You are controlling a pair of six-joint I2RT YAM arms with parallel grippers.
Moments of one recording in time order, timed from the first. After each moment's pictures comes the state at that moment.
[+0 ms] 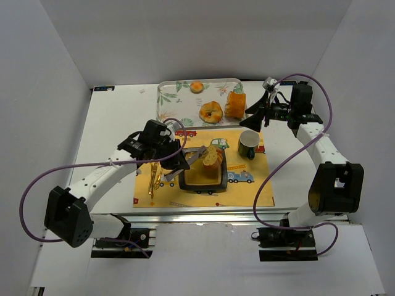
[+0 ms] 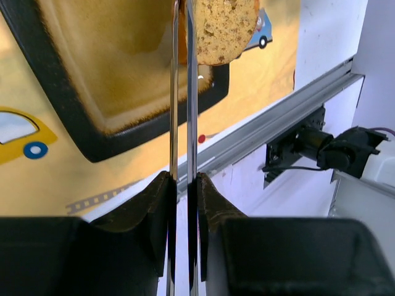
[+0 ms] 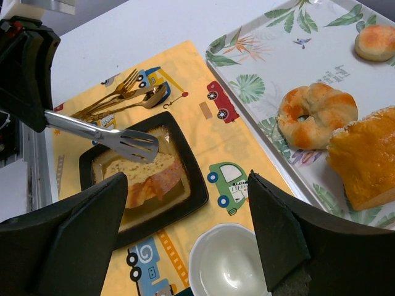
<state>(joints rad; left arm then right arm) -0.53 1.30 1.00 -0.59 0.42 -0.61 0.04 1.53 1.20 -0.14 -1.18 -0.24</state>
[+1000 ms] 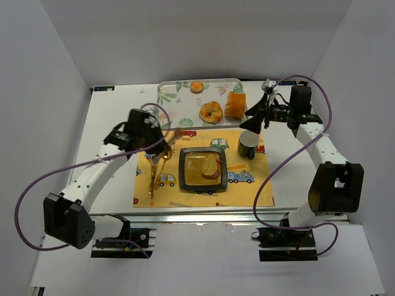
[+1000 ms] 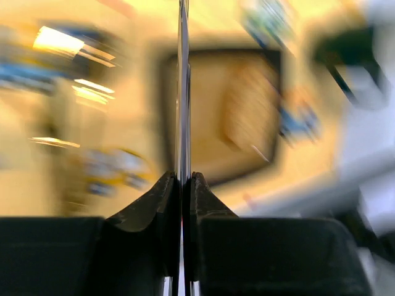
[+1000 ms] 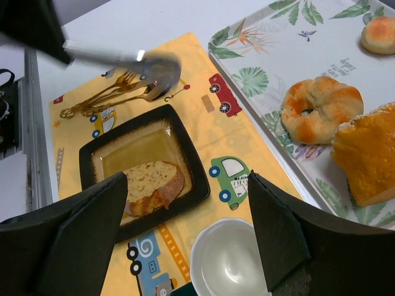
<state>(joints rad) -0.45 1.28 1.10 -0.66 0.22 -0.55 0.04 1.53 1.20 -0.19 -1.18 -0.29</state>
